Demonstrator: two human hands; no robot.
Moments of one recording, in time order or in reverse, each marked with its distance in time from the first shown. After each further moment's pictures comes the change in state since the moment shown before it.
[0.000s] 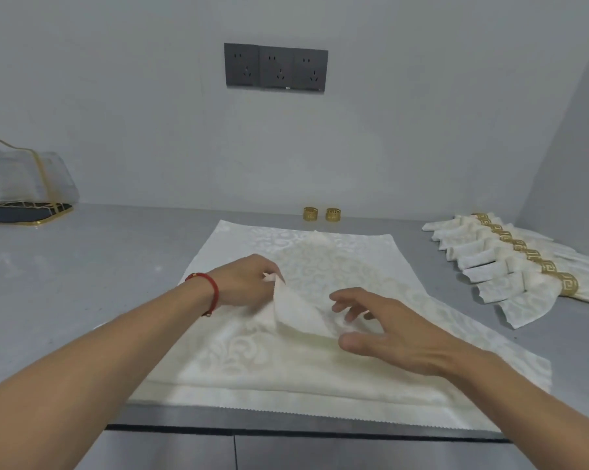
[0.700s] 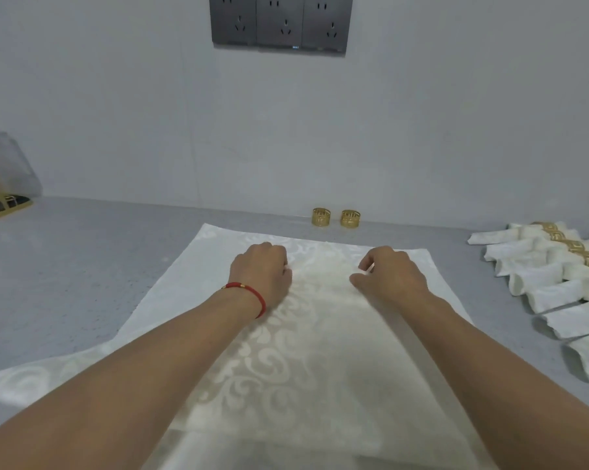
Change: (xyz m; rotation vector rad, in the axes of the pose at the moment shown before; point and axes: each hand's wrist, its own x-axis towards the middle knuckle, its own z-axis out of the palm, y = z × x) left_hand 0.170 -0.037 0.019 0.456 0.452 -0.146; right_hand 0.215 0.104 -0.032 -0.221 0.333 0.513
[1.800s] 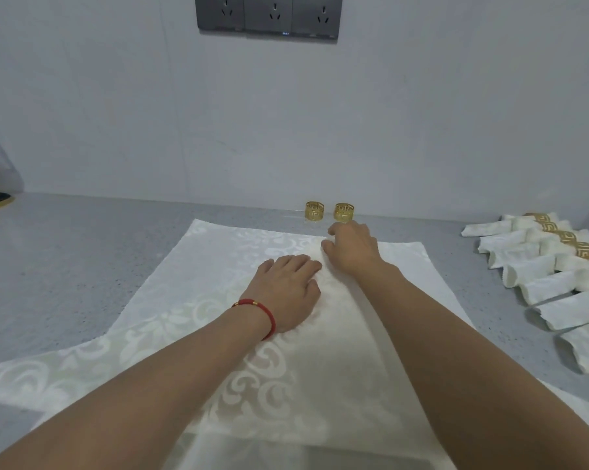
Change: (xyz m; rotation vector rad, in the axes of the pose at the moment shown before) left_hand -0.009 0.015 0.050 0.002 -0.038 0.353; right_hand 0.054 -0.037 0.027 -0.141 0.046 -0.165
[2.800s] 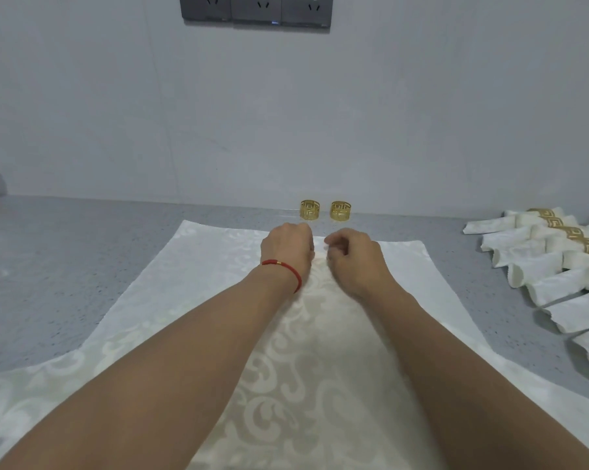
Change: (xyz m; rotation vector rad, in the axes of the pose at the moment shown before) left_hand 0.076 0.013 -0.019 0.009 0.082 -0.326; right_hand -0.022 0.024 0.017 0.493 0.155 -0.001
